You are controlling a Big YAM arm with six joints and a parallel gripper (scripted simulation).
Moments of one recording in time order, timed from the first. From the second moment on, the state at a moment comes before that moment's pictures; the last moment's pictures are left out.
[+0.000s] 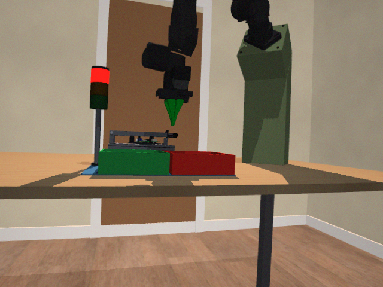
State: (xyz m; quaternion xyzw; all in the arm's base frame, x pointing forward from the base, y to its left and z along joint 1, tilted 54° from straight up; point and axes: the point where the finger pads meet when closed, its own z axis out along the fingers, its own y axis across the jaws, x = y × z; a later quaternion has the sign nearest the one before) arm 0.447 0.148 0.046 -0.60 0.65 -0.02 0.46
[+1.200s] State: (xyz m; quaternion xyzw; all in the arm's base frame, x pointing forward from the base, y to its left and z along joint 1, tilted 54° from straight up) arm 0.460 0.159 0.030 -0.60 0.66 -0.02 0.45
